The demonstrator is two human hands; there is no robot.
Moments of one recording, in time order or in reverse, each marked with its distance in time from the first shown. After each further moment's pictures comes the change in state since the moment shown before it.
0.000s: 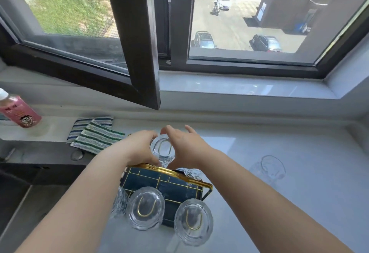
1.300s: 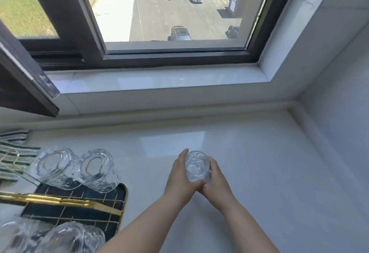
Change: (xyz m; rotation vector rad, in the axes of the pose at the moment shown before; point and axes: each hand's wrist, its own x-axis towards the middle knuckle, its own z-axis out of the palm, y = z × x) left_hand 0.077 0.211 0.235 -0.691 0.137 0.085; right_hand -0.189 0.220 0.085 1.014 0.394 0.558
